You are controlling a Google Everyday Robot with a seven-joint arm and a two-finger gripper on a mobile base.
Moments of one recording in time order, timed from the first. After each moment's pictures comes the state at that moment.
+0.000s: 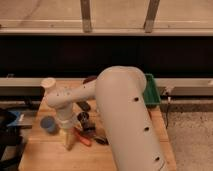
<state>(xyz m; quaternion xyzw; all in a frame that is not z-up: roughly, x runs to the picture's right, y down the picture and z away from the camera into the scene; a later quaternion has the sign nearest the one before) -0.168 0.258 0.786 -0.47 0.21 0.24 0.82</state>
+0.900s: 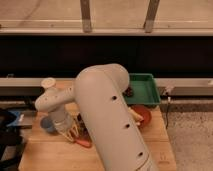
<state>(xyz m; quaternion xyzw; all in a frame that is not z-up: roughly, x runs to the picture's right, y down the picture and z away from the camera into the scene) -0.169 0.254 0.787 -0.40 0.31 0.27 0.82</state>
